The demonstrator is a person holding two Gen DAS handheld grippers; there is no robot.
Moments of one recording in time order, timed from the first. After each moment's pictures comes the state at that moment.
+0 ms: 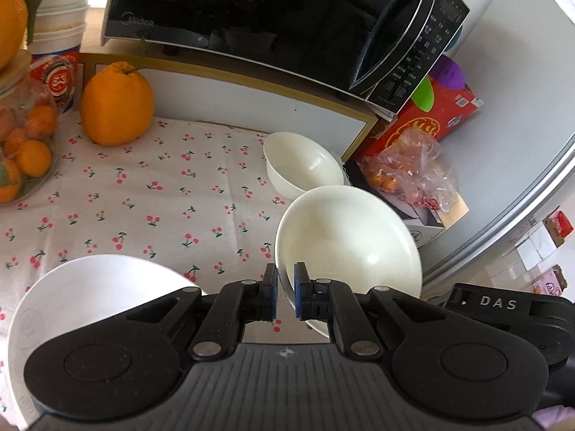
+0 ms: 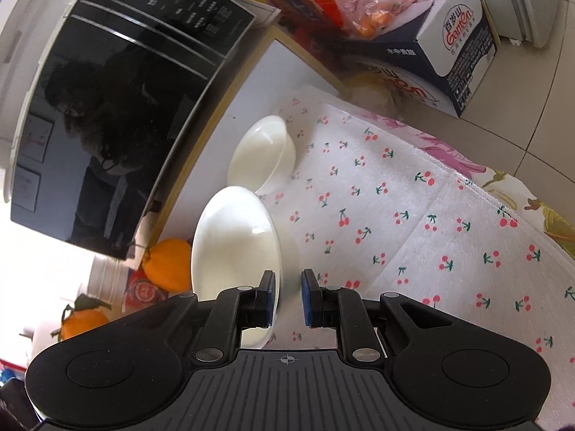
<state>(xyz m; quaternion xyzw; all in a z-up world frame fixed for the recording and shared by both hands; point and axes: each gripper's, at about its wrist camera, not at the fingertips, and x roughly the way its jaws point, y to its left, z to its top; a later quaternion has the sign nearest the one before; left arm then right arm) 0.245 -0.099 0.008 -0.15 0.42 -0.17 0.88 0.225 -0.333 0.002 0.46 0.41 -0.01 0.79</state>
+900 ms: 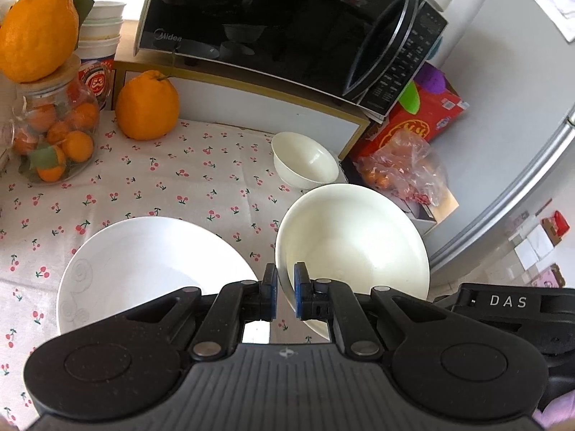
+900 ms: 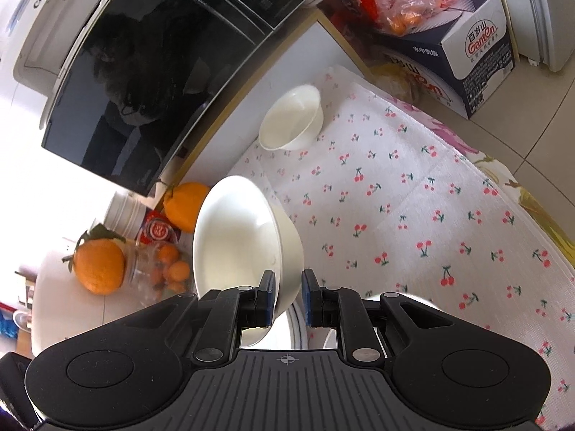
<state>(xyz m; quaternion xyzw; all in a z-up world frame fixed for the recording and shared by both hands) 0.191 -0.077 0.027 -0.14 0.40 -0.17 0.89 0.177 -0.311 0.039 0.39 0.44 0.04 0.81</state>
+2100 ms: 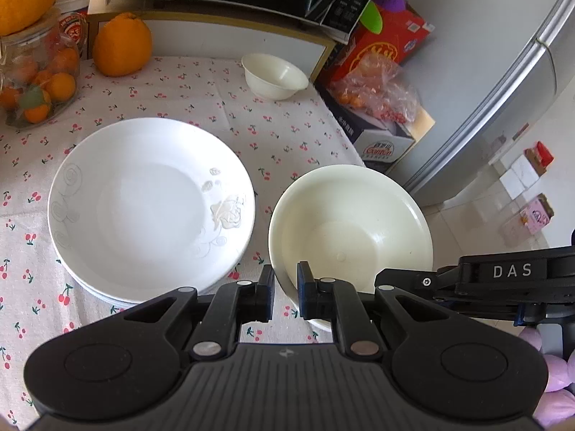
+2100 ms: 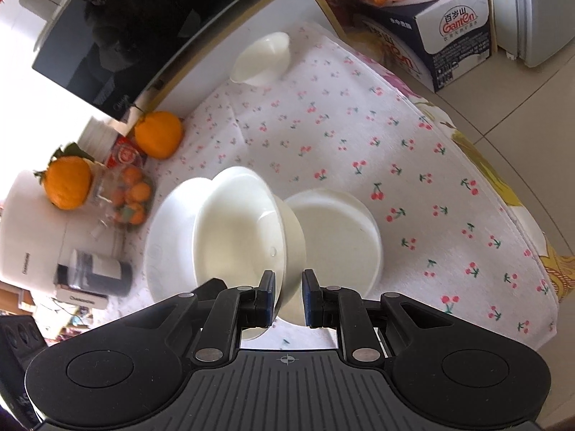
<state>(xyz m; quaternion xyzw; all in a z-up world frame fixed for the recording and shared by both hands) 0.139 -0.081 -0.005 -0.08 0.47 -0.23 0.85 0.112 -0.306 0.024 0.31 0.51 0.03 0.80</state>
